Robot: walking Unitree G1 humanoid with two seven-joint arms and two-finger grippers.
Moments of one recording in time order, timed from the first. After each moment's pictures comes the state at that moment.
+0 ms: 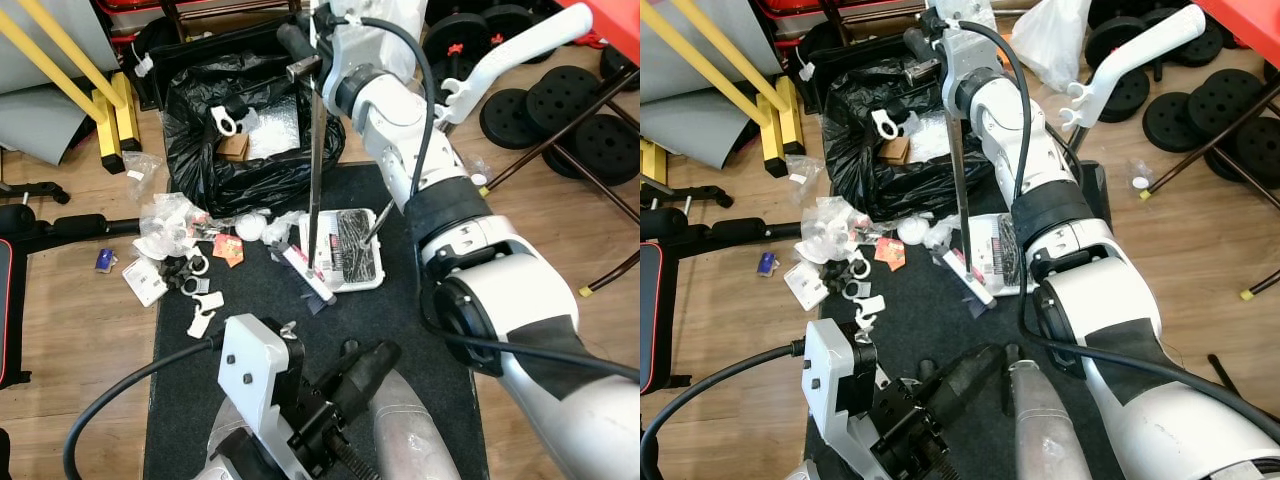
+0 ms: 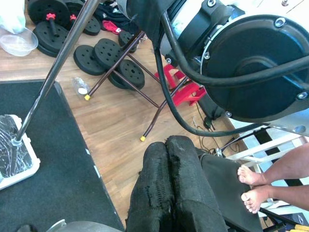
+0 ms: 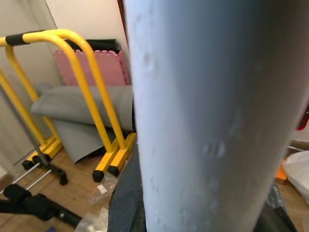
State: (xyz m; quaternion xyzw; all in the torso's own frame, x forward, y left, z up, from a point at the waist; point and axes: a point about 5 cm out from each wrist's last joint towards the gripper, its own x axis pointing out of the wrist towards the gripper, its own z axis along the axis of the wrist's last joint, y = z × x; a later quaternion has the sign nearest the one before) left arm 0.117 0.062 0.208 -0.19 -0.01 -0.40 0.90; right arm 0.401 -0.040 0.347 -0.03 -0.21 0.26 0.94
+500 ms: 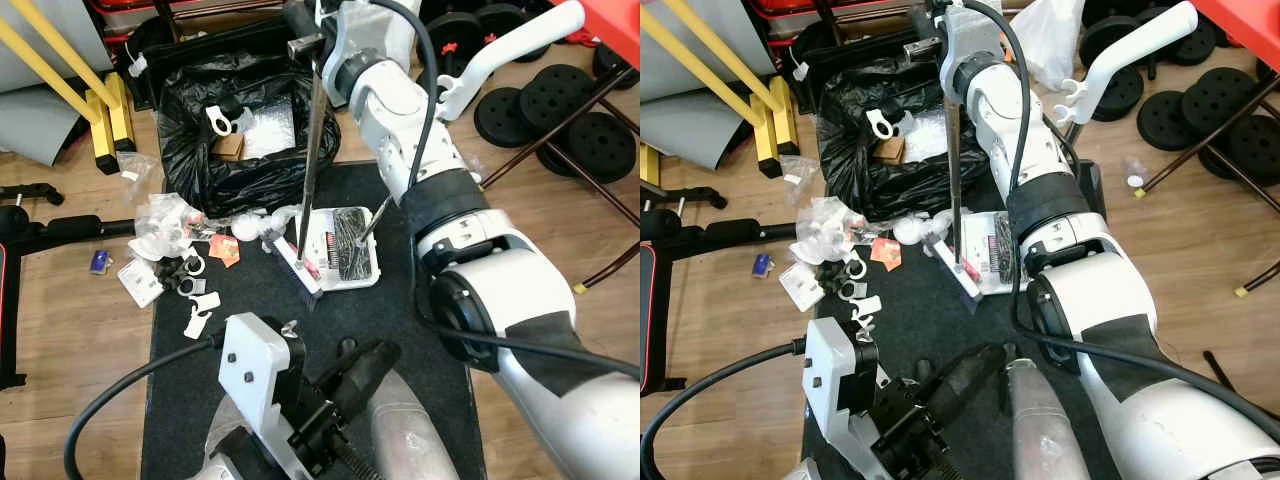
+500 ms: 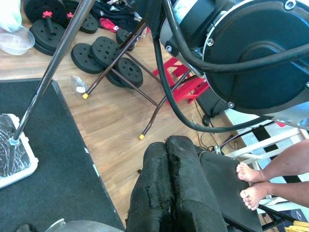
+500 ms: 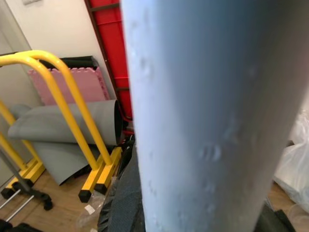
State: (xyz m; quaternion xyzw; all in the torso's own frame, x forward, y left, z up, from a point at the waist) left arm 0.118 0.062 0.207 -0.18 -0.01 -0.40 0.90; right arm 0.402 -0.046 0.358 0.00 -0.22 0.21 0.95
